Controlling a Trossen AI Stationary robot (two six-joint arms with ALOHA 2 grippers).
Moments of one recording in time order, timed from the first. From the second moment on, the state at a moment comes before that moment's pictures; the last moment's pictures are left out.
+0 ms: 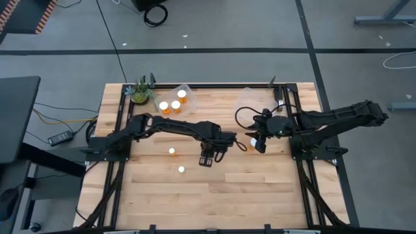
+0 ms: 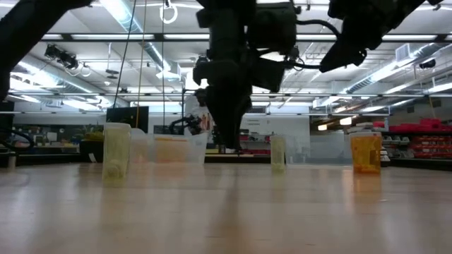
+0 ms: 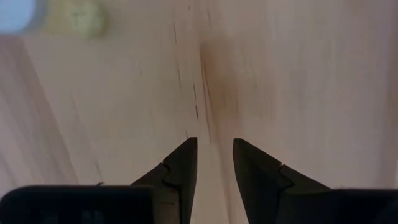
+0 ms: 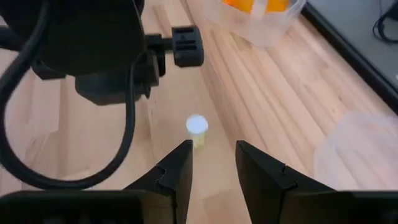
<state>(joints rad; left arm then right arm) -0.03 2.25 1.89 -1.10 0.01 0.16 0.11 0.95 0.73 -0.48 0.32 0.30</state>
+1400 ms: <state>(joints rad) 0.01 1.39 0.92 -0.35 -0.07 -0.01 -0.07 1.45 1.10 -0.52 0.17 0.10</state>
